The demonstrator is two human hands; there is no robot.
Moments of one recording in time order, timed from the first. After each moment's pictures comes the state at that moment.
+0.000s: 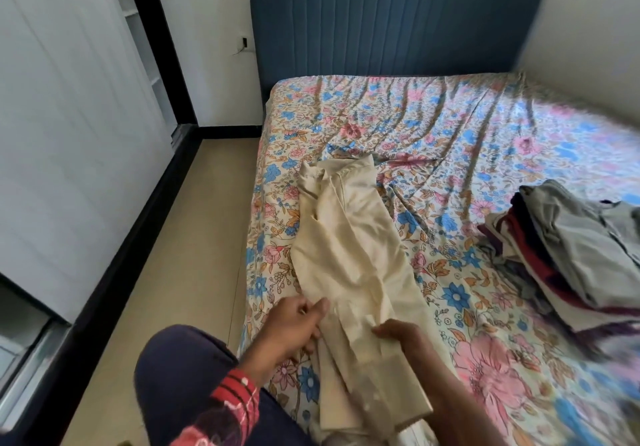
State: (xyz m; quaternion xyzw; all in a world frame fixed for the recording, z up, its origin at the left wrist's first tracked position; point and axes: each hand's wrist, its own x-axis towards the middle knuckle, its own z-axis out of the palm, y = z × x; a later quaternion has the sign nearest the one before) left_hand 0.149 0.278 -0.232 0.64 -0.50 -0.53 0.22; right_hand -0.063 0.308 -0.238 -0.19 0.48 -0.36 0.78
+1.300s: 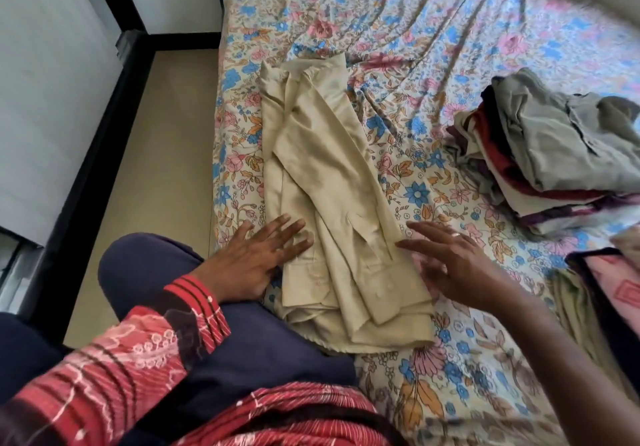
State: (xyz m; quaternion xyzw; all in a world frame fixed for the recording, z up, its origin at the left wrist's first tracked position) left_hand 0.179 0.291 -0.300 0.38 -0.92 0.00 -0.06; right_hand -0.220 0.340 -0.256 -0.82 0.55 -0.04 0.14
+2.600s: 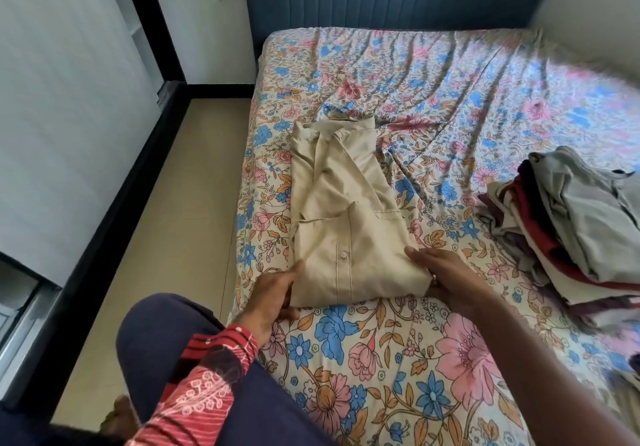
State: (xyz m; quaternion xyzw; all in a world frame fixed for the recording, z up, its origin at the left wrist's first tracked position) left_hand 0.155 0.257 -0.292 0.62 -0.32 -0.63 0.35; right_hand -0.160 0.222 -0.262 -0.35 0.61 -0.34 0.62
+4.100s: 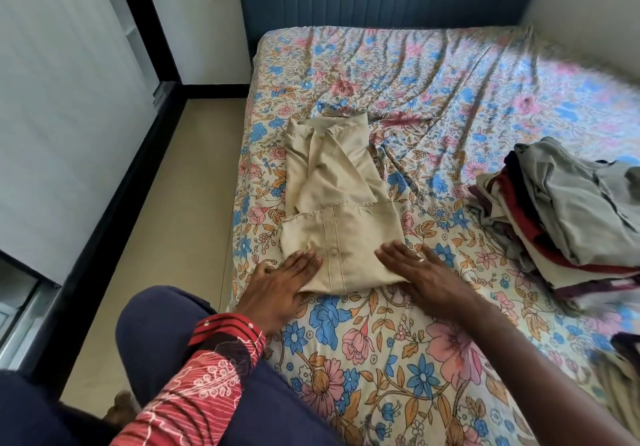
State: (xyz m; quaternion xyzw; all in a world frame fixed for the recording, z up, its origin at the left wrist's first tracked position) left_hand 0.161 0.257 -0.308 0.53 -0.84 -0.12 -0.02; right_hand -0.181 0.235 -0.297 -0.85 0.50 0.05 0.13
